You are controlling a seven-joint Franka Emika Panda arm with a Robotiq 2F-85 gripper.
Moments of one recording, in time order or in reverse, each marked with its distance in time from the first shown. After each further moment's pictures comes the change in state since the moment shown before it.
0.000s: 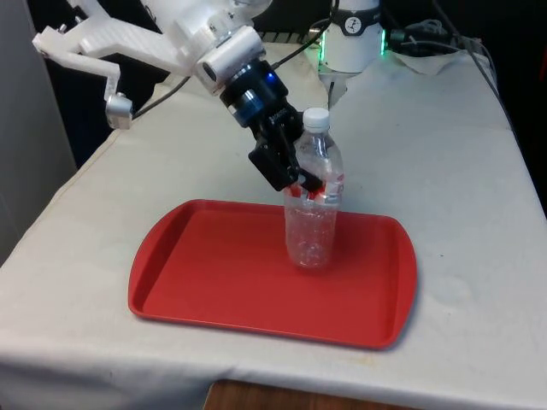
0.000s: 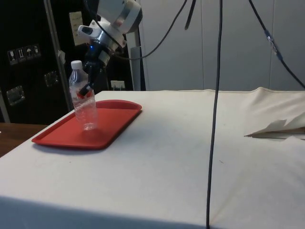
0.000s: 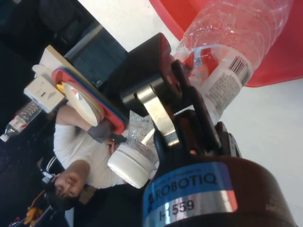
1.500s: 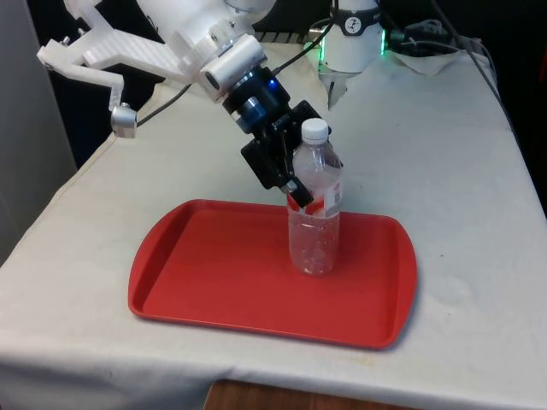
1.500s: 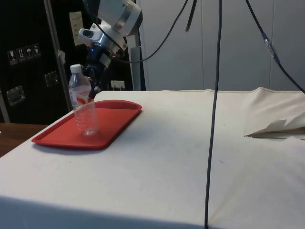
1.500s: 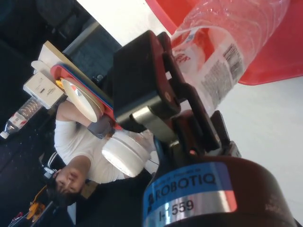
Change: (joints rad) arm 0.000 0.014 -0.002 0.002 0.009 -0.020 -0.006
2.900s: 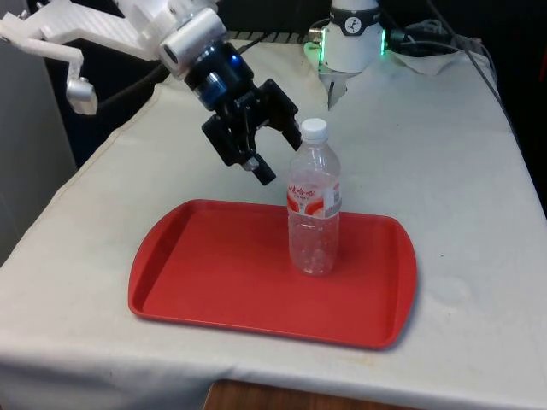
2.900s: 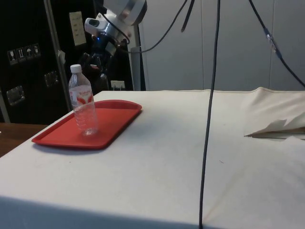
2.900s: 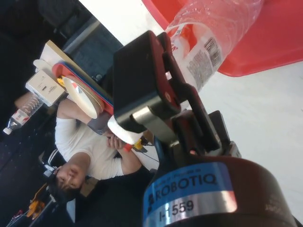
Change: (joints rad) arm 0.000 -0.004 -0.110 0.053 0.001 -0.121 0.000
